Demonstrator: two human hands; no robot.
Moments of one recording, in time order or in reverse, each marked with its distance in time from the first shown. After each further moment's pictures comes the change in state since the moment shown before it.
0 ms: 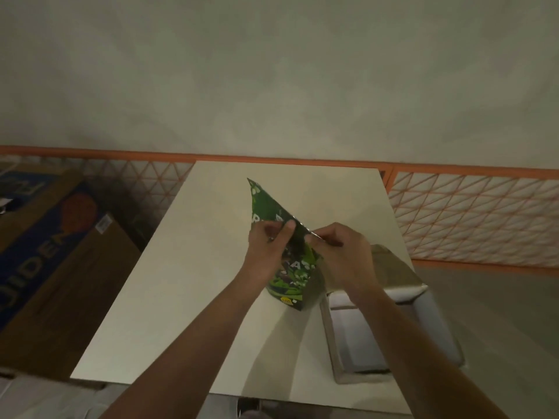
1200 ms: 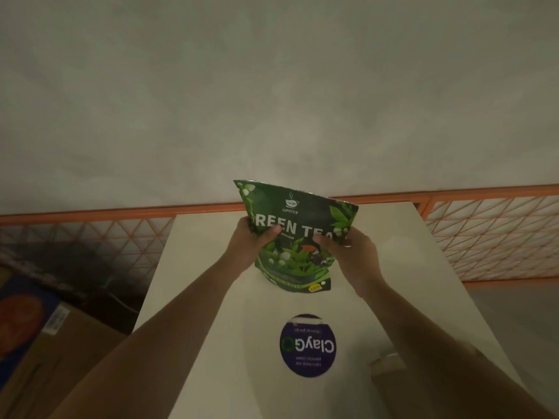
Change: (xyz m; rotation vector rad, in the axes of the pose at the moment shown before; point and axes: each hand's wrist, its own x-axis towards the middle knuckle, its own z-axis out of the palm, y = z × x) left_hand 0.372 -0.022 -0.064 0.120 -0.249 0.088; right_hand 0.292 0.060 0.105 0.089 0.113 0.150
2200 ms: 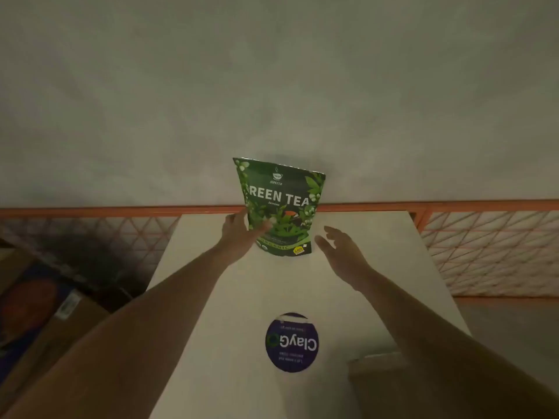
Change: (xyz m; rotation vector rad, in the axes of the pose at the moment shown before) left_hand -0.002 0.028 0.012 0.512 0.141 -0.168; right_hand 0.026 0.015 -0.026 -0.276 -0.257 0.043
